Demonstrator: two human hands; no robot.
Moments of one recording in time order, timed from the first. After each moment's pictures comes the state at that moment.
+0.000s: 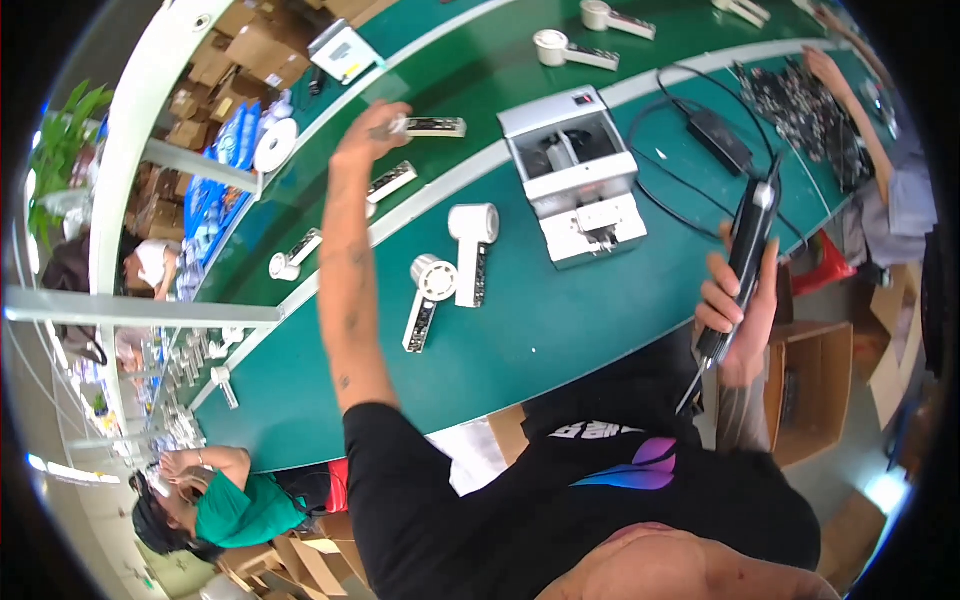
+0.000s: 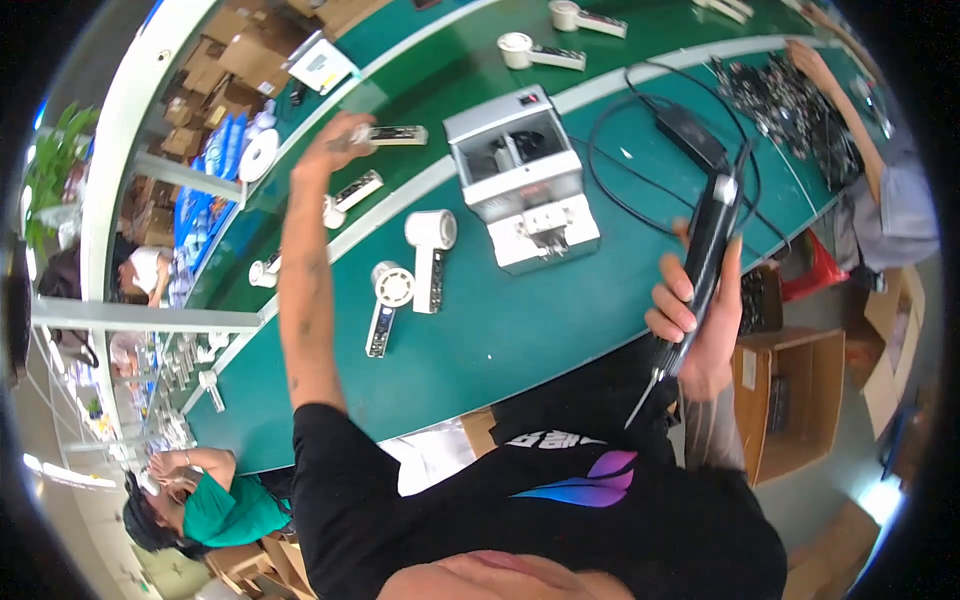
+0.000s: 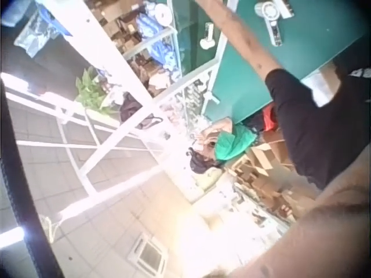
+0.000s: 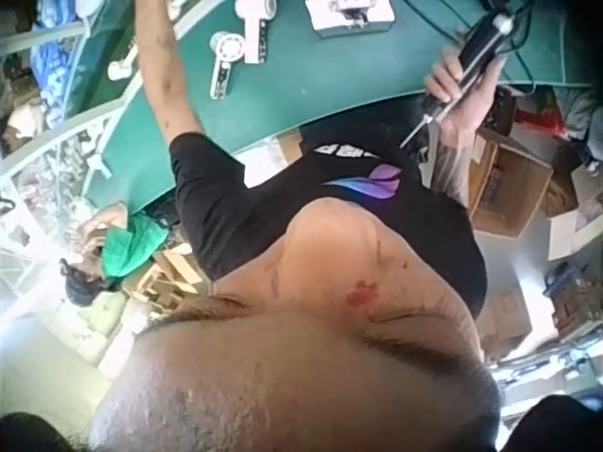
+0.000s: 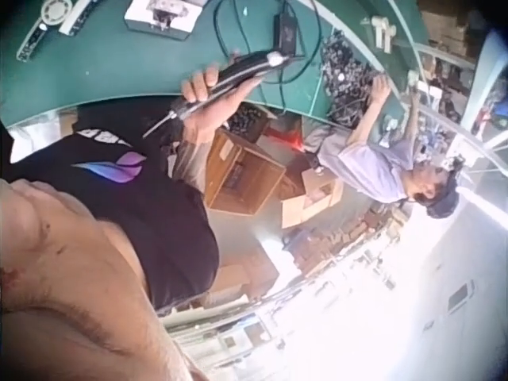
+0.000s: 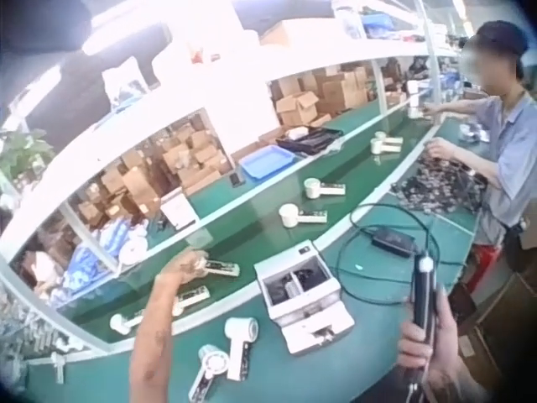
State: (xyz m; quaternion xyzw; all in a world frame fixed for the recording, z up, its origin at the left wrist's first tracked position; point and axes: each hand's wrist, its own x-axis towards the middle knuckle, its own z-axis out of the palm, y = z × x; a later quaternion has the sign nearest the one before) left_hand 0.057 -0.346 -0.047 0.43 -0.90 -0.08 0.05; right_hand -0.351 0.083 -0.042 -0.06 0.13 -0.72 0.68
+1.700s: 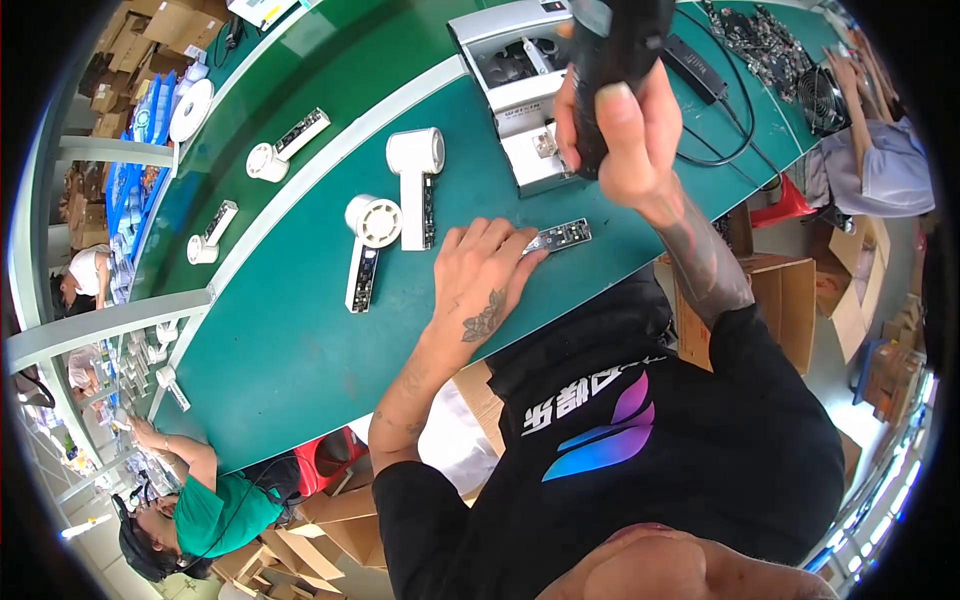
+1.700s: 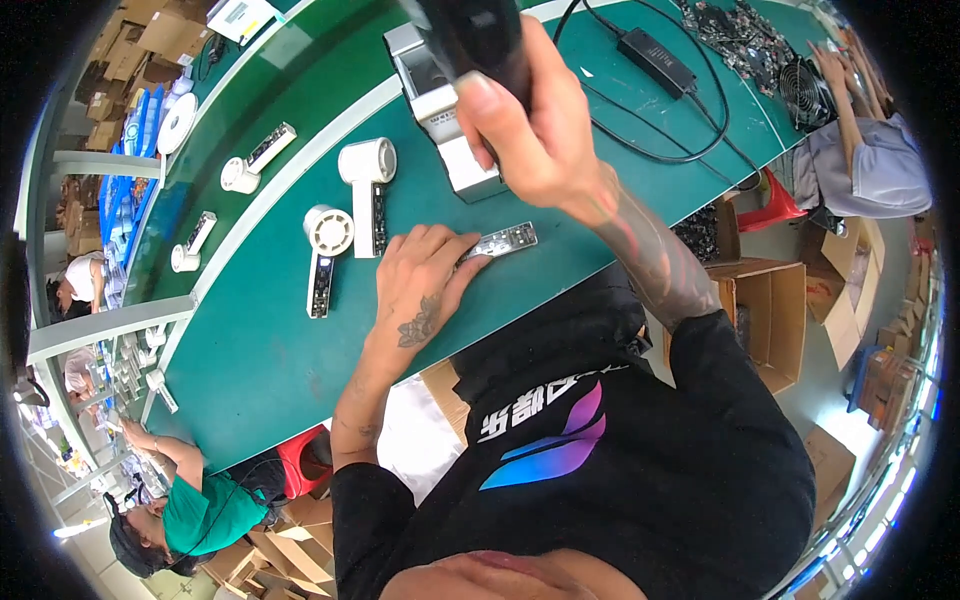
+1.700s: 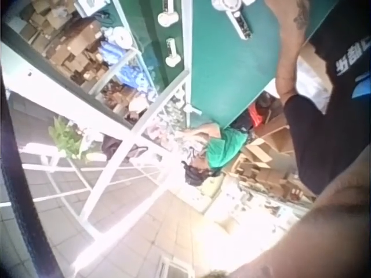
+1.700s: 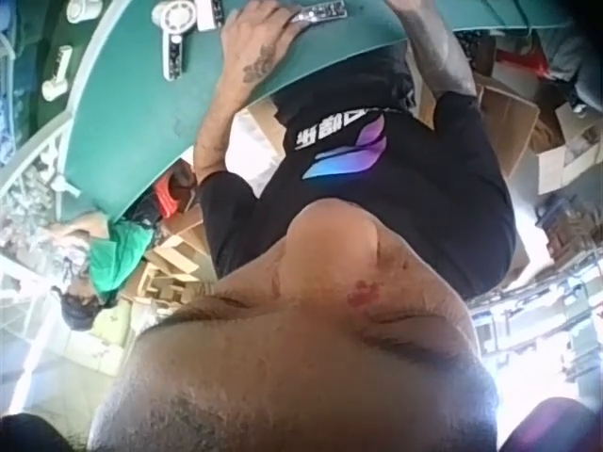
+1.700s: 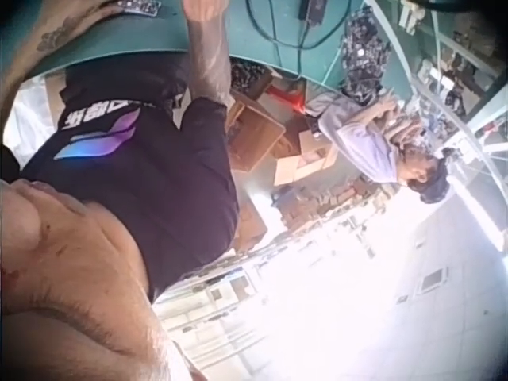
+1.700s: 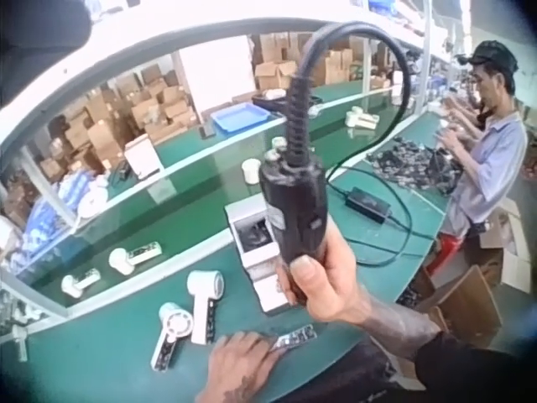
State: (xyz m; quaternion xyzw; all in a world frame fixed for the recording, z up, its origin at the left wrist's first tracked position) left_hand -0.063 0.011 -0.081 0.36 -0.89 -0.17 0.23; right_hand -0.270 -0.036 -0.022 -0.65 0.33 -0.63 0.27
